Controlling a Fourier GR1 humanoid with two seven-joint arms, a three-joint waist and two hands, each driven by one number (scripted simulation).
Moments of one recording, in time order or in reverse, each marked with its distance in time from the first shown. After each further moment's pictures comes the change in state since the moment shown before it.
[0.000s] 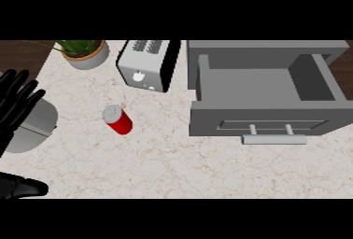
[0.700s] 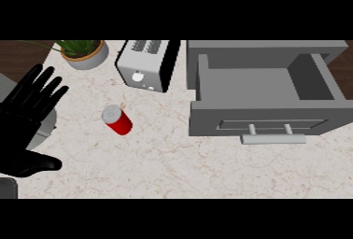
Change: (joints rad) left arm -0.080 -0.073 -0.020 0.126 0.076 0.078 0.072; right arm 0.094 0.020 -0.114 -0.031 -0.094 0.138 -0.022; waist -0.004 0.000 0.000
